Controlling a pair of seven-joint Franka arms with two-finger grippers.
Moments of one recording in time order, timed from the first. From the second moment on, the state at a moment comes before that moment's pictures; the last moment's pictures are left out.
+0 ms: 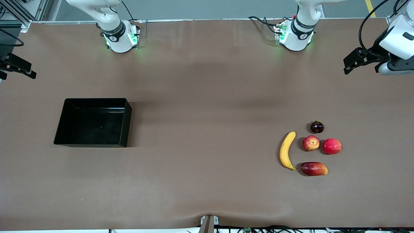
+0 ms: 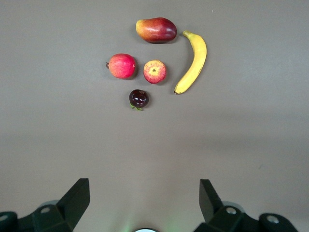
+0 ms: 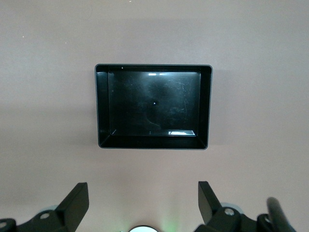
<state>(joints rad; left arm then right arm) 0.02 -0.10 -0.14 -1.62 0.03 1.51 -0.14 -0.01 -0.02 -0.10 -1.50 0.02 1.42 -0.11</state>
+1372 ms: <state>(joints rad) 0.04 -0.01 -0.14 -1.95 0.04 2.02 -0.14 -0.16 0.16 -0.11 -1.50 0.01 1.43 -0.23</state>
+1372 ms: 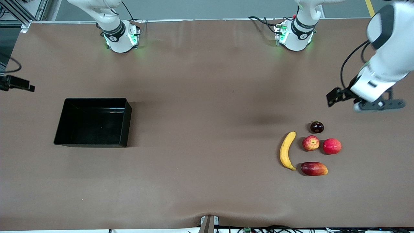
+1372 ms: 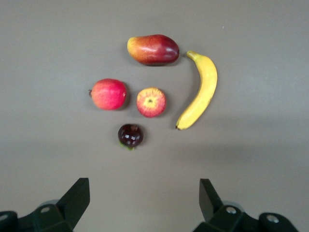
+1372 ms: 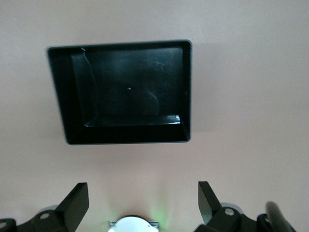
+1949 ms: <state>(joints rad) 0.07 0.29 -0.13 -2.00 0.04 2.45 -0.14 -0.27 0.39 -0.11 -1.55 0.02 1.61 -0.33</state>
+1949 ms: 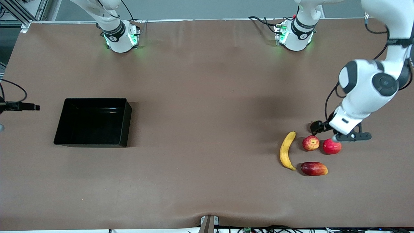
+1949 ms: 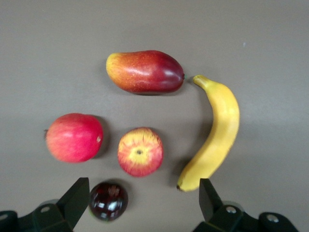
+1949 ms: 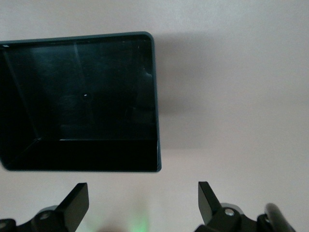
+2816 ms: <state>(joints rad) 0.08 0.51 -0.13 -1.97 0.05 2.62 -0.13 -0.27 0.55 -0.09 -1.70 0.02 1.92 -0.48</state>
